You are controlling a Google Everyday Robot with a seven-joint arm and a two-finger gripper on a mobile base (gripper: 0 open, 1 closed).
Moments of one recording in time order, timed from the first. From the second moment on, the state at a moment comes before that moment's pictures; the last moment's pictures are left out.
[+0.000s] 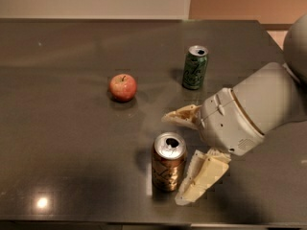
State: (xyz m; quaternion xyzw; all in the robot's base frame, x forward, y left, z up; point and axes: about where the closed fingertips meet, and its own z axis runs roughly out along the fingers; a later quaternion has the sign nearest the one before) arm 0.340 -0.038 0.896 -0.70 0.61 0.25 0.26
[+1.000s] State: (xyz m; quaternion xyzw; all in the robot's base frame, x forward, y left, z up) arm 0.363 -0.050 0.920 -0.67 0.64 0.23 0.29
